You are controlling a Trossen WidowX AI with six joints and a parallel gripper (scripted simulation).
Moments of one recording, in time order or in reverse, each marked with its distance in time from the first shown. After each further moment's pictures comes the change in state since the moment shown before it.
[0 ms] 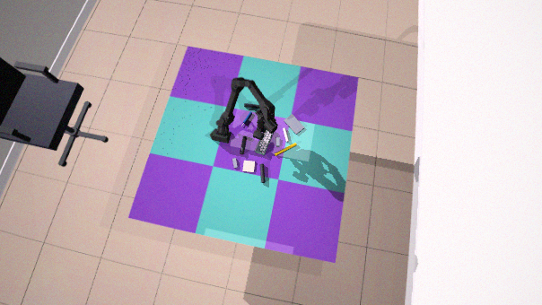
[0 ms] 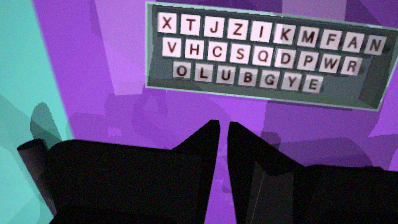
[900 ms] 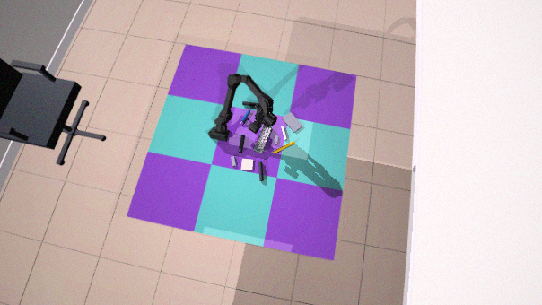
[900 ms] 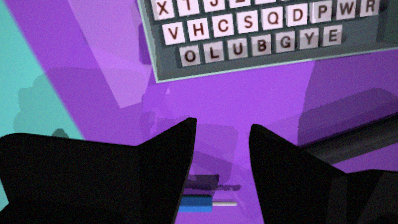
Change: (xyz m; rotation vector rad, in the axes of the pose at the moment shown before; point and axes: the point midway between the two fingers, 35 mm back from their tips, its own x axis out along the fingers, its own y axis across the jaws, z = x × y) arm 0.008 0.020 -0.015 0.233 0.036 -0.069
